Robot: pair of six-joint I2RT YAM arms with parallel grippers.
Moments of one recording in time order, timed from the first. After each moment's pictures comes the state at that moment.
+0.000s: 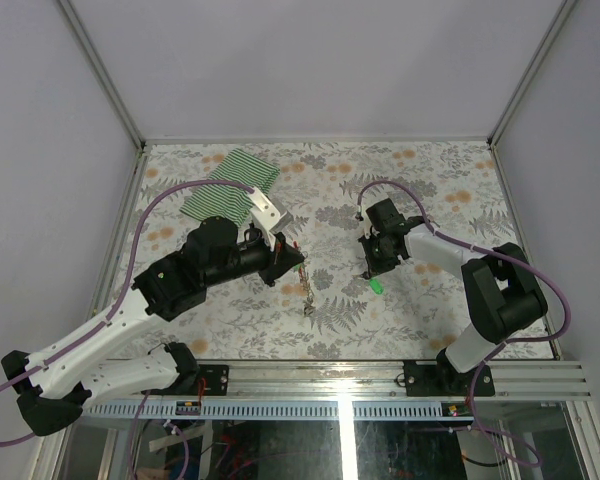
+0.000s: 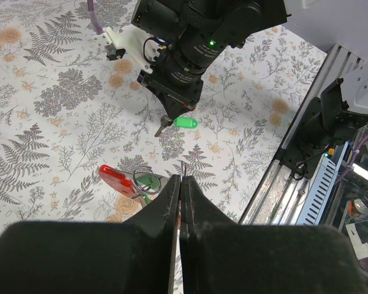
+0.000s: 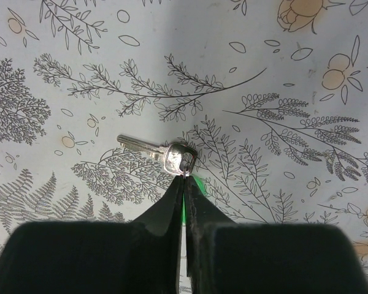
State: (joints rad) left arm -0.89 0.94 1.03 -0.40 0.17 -0.15; right arm 0.46 1.63 0.95 -0.53 -0.10 0.16
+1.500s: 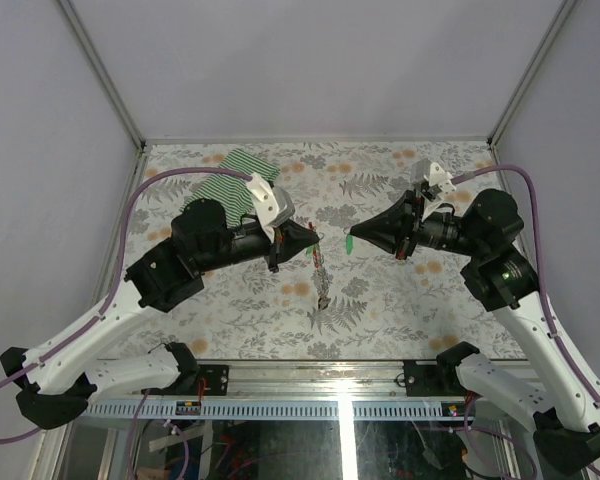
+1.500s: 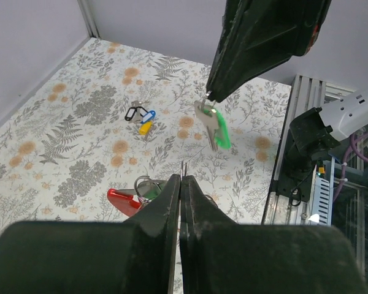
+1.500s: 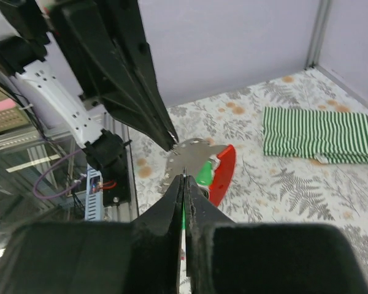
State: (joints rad) left arm -0.89 1.00 1.20 -0.30 0.32 0.02; right arm 0.46 0.86 1.07 -0.16 -0.84 0.17
